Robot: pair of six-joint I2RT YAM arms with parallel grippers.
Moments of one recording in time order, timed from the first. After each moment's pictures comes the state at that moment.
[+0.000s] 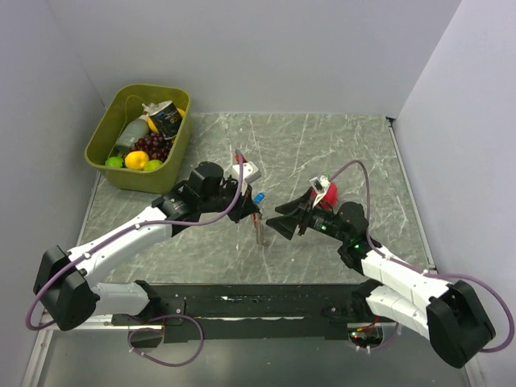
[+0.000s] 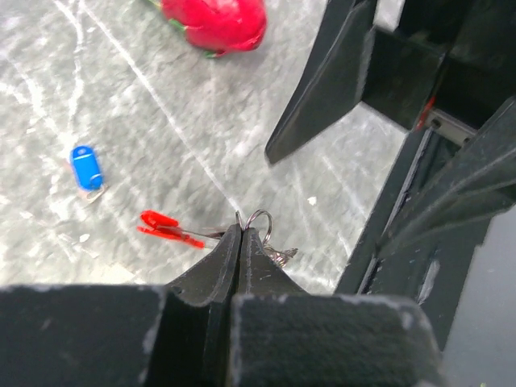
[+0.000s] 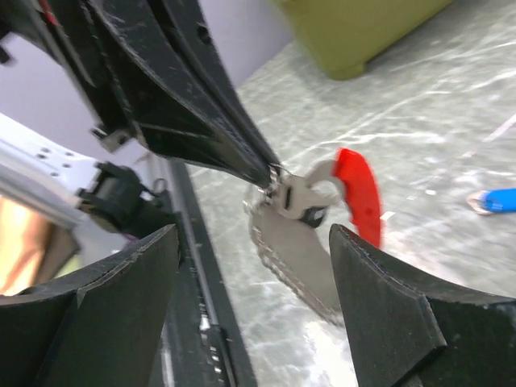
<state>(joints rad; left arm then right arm) -0.75 1.25 0.97 -0.19 0.39 -0.08 0.54 0.98 0.33 0.70 -0.58 0.58</state>
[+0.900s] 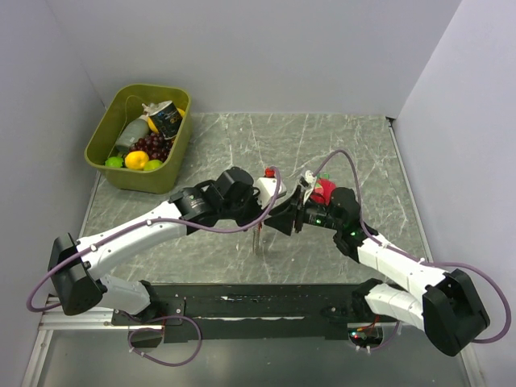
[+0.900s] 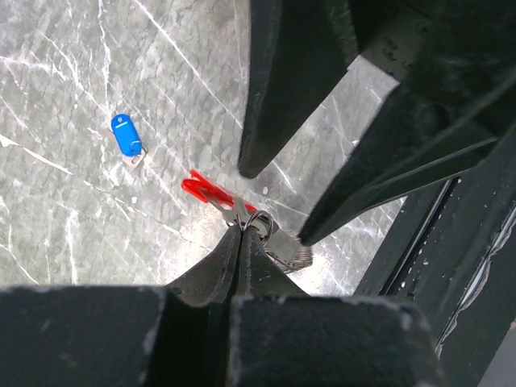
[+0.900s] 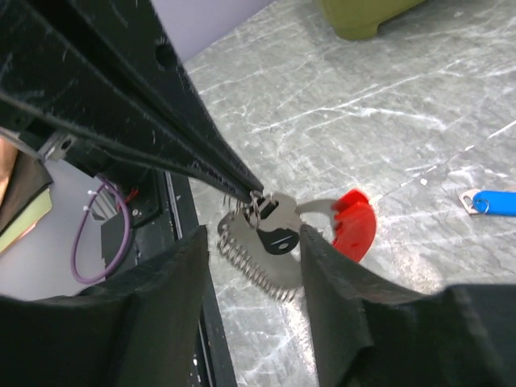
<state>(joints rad) -0.95 1.35 1.21 -0.55 0.07 0.12 0.53 1.04 0.47 0.46 -0.72 0.35</state>
